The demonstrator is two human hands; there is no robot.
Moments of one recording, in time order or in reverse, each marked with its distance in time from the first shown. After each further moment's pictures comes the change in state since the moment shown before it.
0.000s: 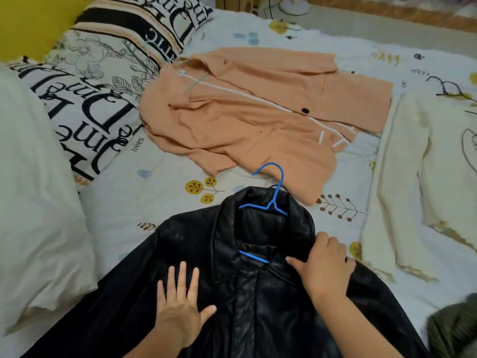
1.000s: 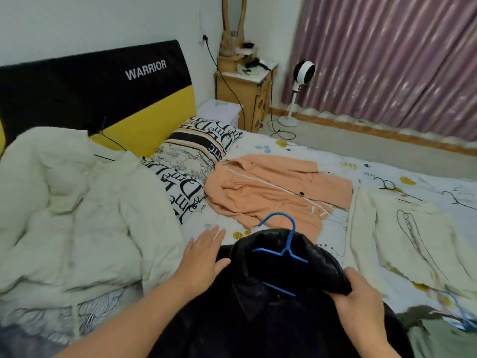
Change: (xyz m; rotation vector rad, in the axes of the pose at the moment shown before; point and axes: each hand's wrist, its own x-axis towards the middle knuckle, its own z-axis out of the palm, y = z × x) left_hand -0.255 -0.155 -0.107 -0.287 0.836 0.396; right_hand -0.249 0.008 -0.240 0.806 0.276 -0.108
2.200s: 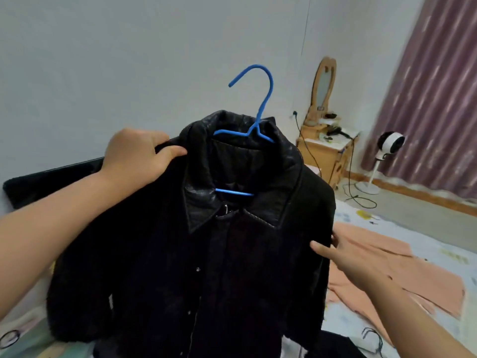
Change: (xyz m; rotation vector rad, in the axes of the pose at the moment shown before) left_hand -0.169 -0.113 -0.394 0.229 1.034 -0.107; right_hand 0.045 -0.274 0.041 0.456 -0.741 -0.243
